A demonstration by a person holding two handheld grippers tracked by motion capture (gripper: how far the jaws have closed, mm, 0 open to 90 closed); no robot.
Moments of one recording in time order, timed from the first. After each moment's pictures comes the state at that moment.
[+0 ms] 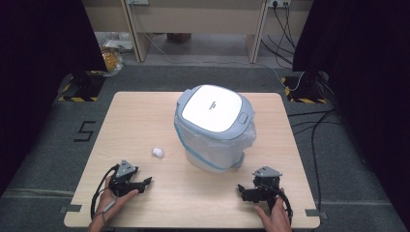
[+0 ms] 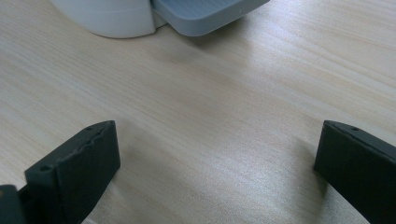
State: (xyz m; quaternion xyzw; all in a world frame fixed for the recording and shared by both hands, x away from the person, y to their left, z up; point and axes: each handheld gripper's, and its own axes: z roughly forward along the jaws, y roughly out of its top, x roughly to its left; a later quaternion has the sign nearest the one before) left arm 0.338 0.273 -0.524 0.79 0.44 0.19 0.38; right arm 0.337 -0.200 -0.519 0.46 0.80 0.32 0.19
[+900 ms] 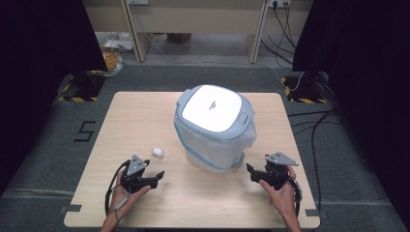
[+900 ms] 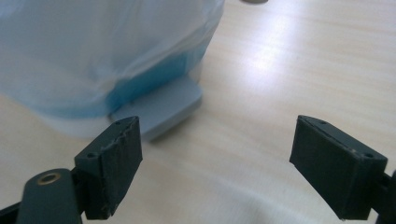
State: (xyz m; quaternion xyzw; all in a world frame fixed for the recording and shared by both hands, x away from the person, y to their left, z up) left arm 0.340 0.229 -0.499 0.77 0.42 0.21 0.42; right arm 0.365 -0.224 -0.483 0.47 0.75 0.41 0.24
